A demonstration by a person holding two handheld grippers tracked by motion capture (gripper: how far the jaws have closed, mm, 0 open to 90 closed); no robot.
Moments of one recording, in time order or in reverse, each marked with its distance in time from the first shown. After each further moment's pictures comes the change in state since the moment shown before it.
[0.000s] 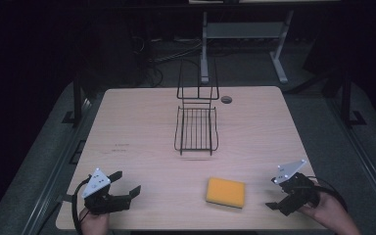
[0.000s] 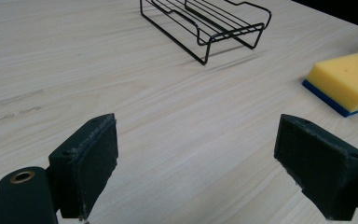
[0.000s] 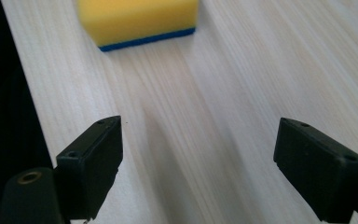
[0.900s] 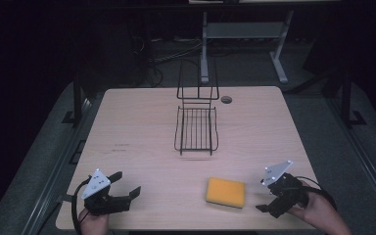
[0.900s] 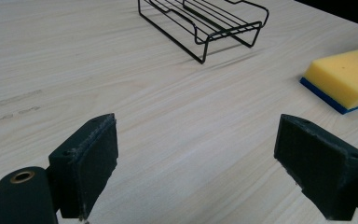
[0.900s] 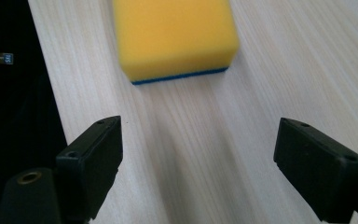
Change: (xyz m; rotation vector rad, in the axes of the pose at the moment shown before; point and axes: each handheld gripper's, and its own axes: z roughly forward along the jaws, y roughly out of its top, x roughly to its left) left arm -0.002 0.000 -0.001 0.002 -0.006 0.008; right arm 0.020 0.030 0.007 0.011 0.031 -0.062
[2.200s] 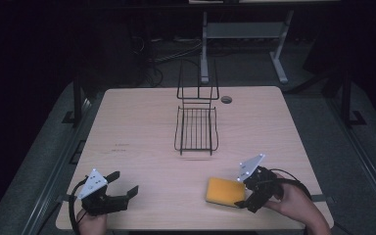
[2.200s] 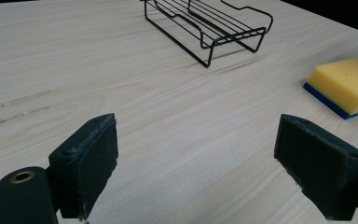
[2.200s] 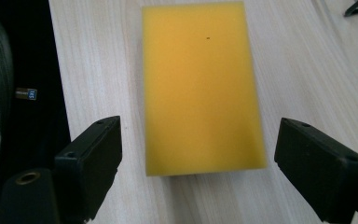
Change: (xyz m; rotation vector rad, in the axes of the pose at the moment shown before) left arm 0.004 0.000 -0.005 -0.017 0.015 -0.011; right arm 0.009 0.060 0.019 -0.006 0.056 -0.092
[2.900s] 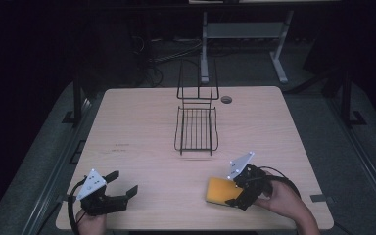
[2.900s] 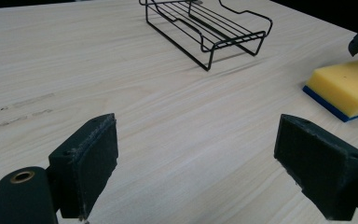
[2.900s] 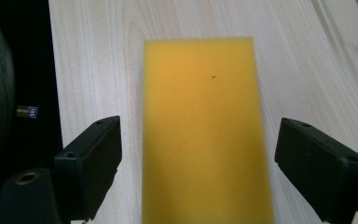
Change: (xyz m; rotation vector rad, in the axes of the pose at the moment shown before) left arm 0.000 0.001 -0.002 -0.013 0.004 0.002; right arm -0.003 0.018 0.017 -0.027 0.035 -0.022
